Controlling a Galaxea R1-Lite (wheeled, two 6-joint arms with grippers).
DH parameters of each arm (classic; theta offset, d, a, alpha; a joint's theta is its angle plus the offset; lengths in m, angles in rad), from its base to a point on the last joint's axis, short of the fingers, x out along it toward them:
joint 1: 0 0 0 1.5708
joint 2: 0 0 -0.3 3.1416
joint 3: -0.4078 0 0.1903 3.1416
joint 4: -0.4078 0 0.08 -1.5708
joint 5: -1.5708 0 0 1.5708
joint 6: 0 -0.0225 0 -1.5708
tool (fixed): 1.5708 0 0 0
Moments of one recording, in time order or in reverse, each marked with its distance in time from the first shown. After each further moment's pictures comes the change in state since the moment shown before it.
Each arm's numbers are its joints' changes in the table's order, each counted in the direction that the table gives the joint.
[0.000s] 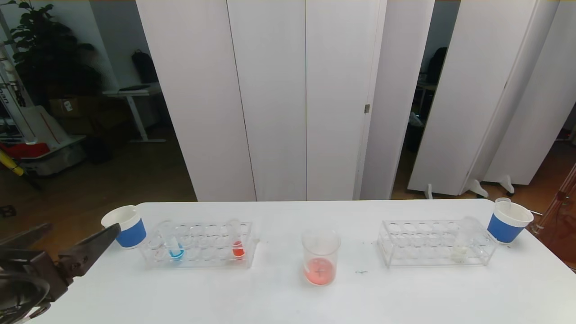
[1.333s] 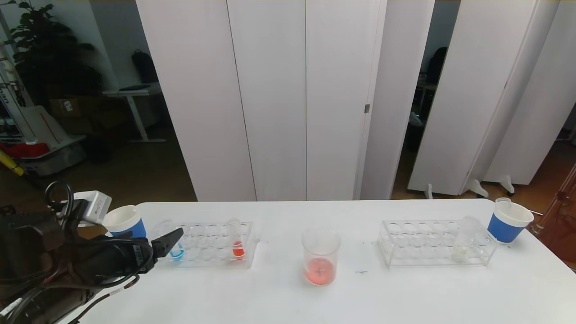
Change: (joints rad) left arm 0.009 -0.558 0.106 0.502 -0.037 0.068; right arm 0.000 0.000 0.000 0.000 0.000 0.000
